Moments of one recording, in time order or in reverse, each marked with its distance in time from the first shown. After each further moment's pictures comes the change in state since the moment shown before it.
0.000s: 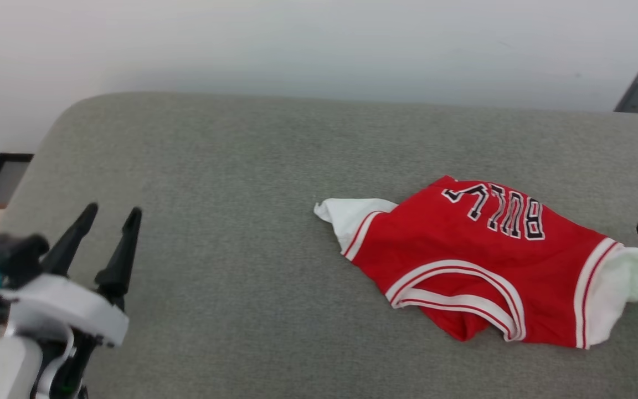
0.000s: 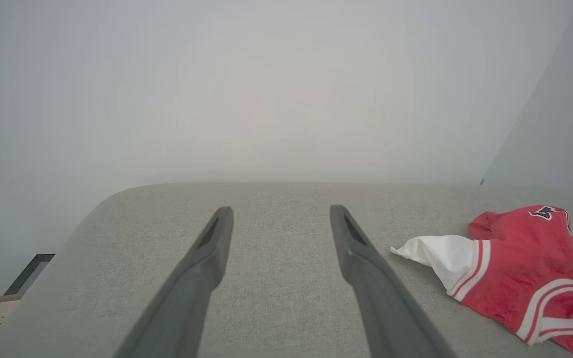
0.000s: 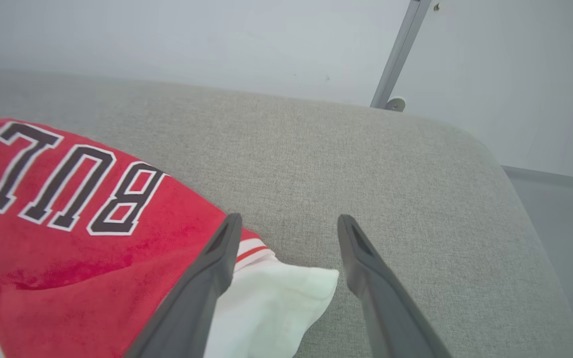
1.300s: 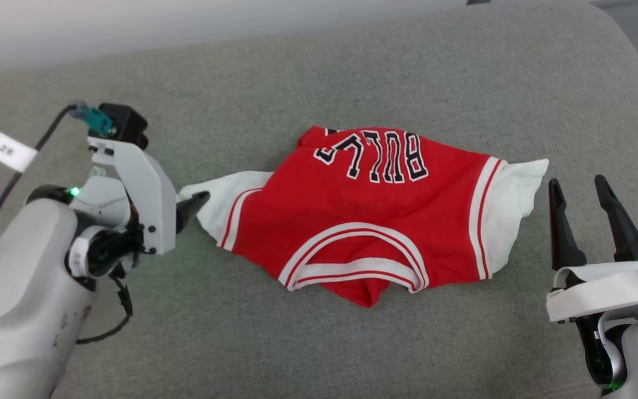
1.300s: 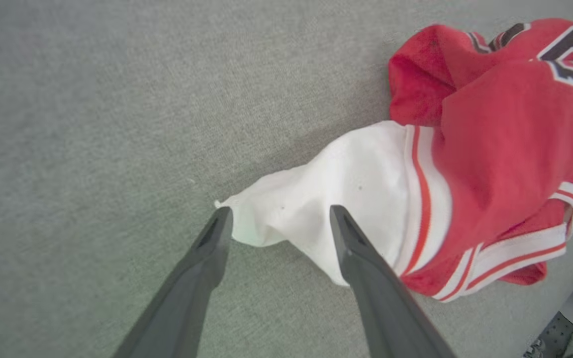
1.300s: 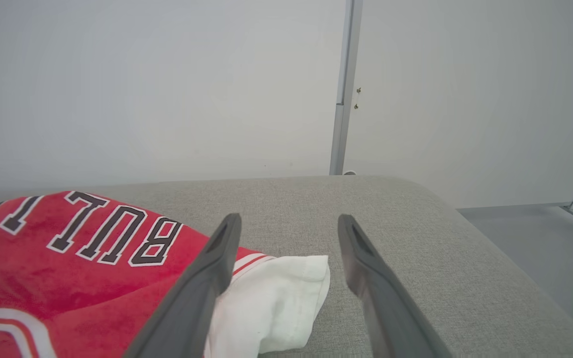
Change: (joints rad) left arm -0.522 -0.049 -0.265 0.249 -0.143 0.003 0.824; right arm 0.155 0.400 -0.157 -0.408 -0.269 0.000 -0.368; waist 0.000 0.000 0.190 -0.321
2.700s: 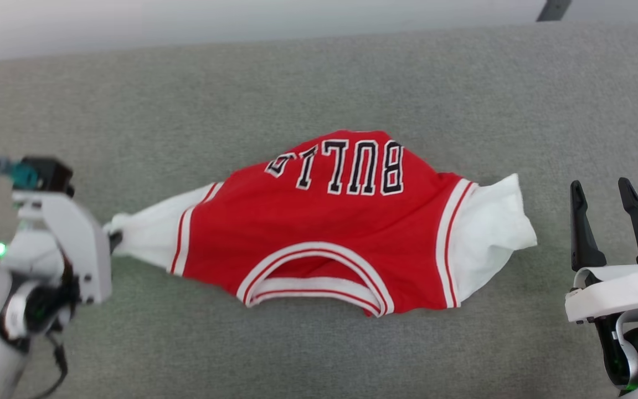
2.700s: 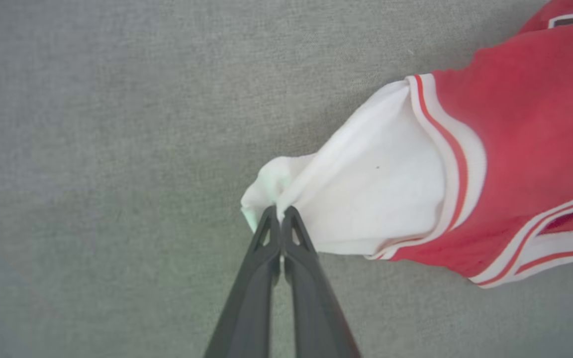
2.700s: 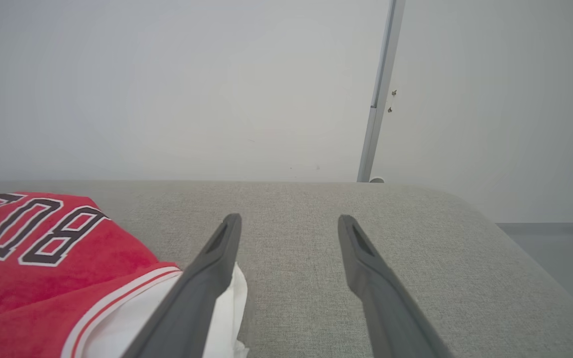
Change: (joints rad) left arm 0.191 0.172 0.068 -0.133 -0.023 0.132 -0.020; right arm 0.006 -0.012 -0.055 0.003 -0.044 0.000 0.014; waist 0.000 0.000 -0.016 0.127
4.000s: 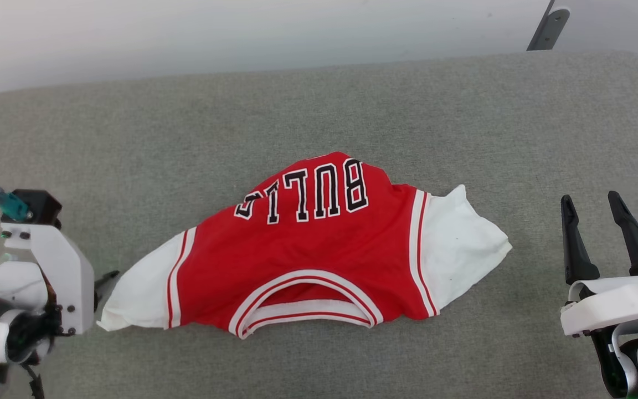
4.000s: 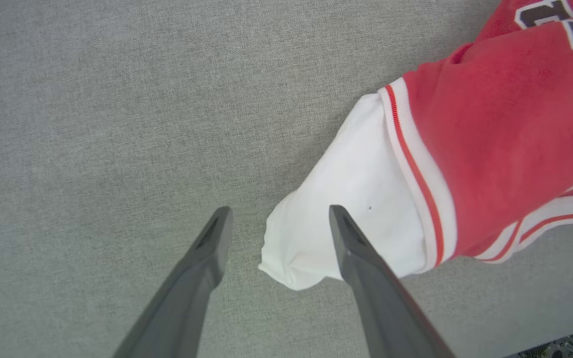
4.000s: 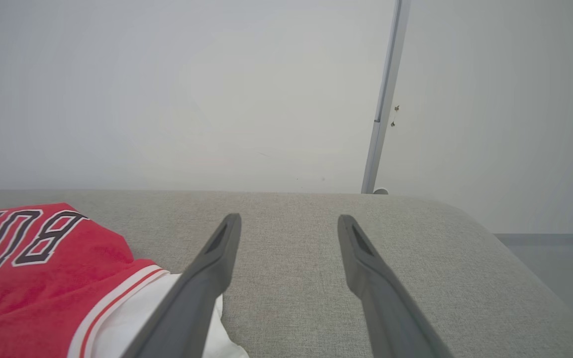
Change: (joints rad) left arm 0.132 0.102 0.012 -0.108 -0.034 0.050 0.062; right arm 0.043 -0.007 0.027 -0.028 0.010 0.000 0.025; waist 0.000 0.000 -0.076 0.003
